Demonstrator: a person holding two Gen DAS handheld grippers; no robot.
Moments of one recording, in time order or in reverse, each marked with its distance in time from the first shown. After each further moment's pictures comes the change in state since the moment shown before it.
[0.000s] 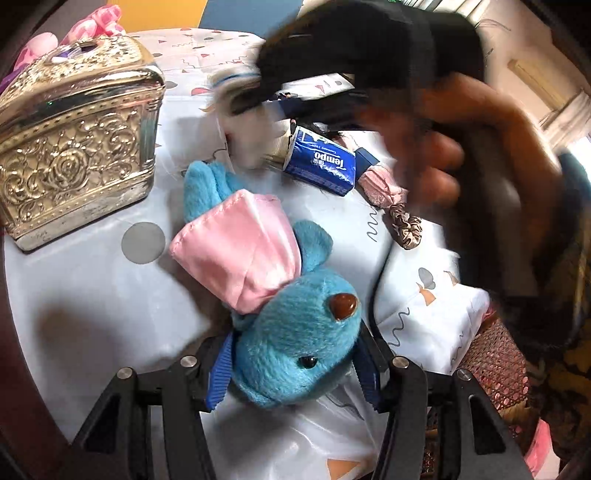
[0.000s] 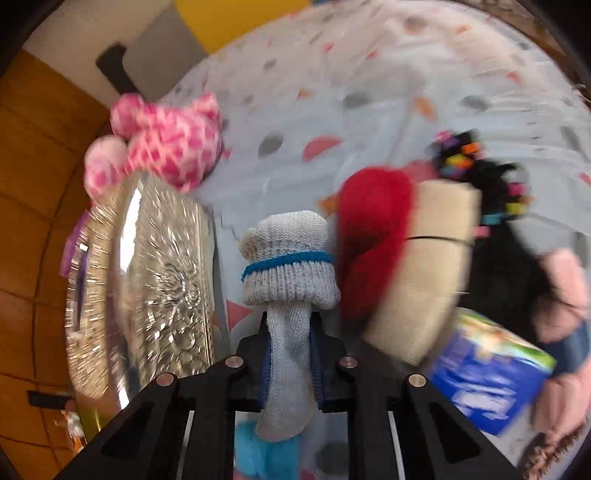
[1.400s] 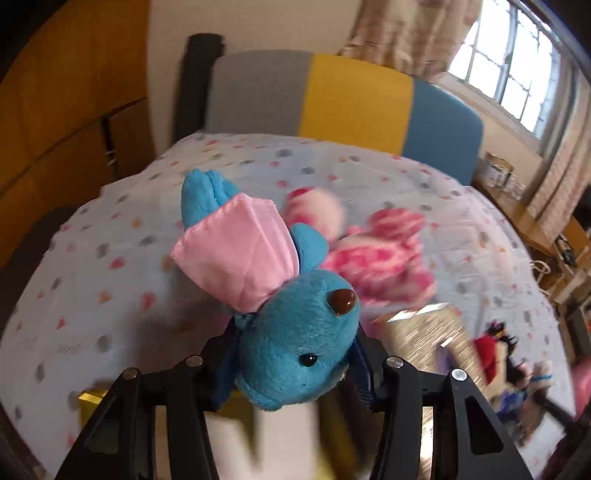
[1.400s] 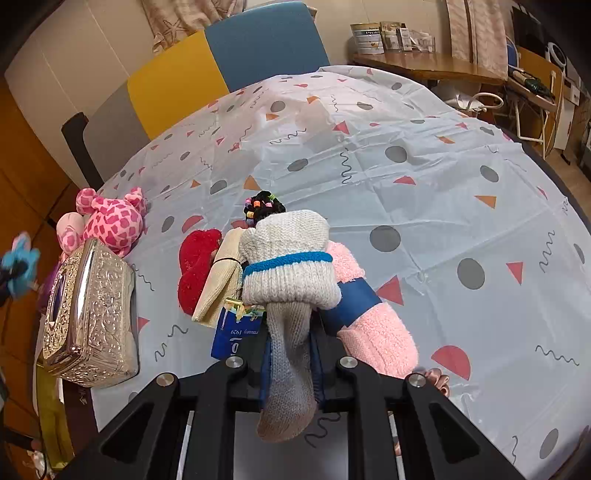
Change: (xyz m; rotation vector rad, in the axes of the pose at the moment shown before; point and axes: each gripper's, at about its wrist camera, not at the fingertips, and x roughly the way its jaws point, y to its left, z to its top) left arm -0.193 0.225 0.140 -0.292 -0.337 0.562; right arm -0.097 -0.091 -0.051 0.091 -0.279 -0.227
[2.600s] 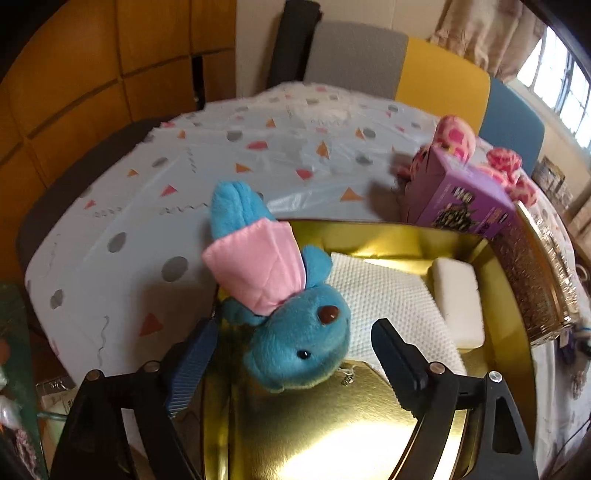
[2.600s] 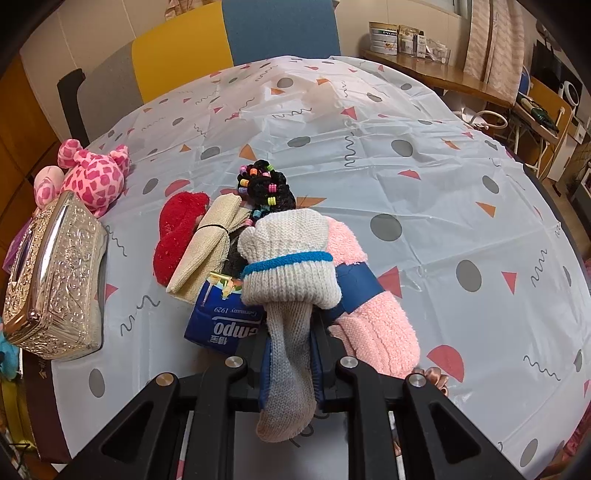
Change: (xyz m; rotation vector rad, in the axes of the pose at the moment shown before) left arm -0.038 0.136 -0.138 -0.150 0.068 0.168; right arm 0.022 0.017 -0.010 -0.120 0.059 -0.121
